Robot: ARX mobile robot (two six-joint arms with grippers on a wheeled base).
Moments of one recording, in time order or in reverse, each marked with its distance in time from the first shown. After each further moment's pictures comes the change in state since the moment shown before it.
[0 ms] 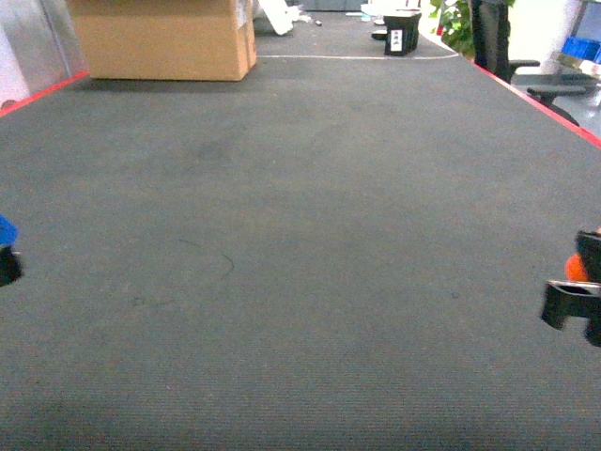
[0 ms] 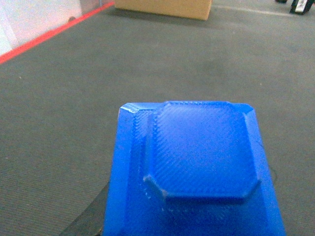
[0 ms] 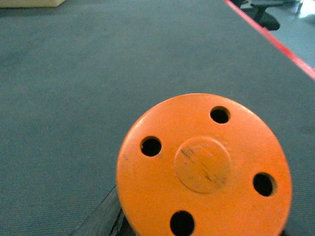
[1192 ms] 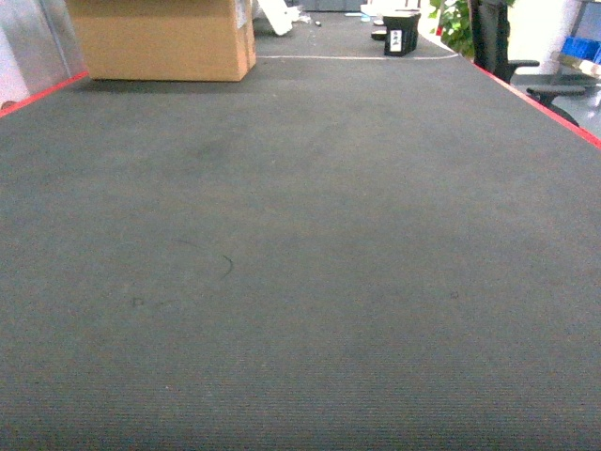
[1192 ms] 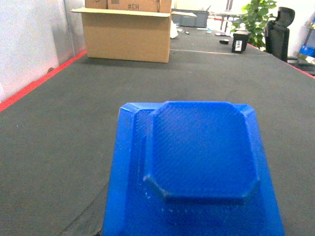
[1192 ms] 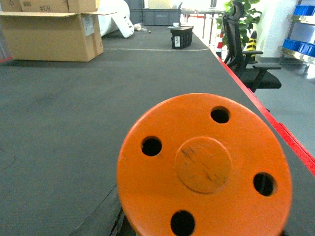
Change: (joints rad) left arm 0.184 -1.037 -0.119 -0.743 0.342 0.088; right arm -0.283 -1.059 -0.207 -0.579 -0.355 -0.170
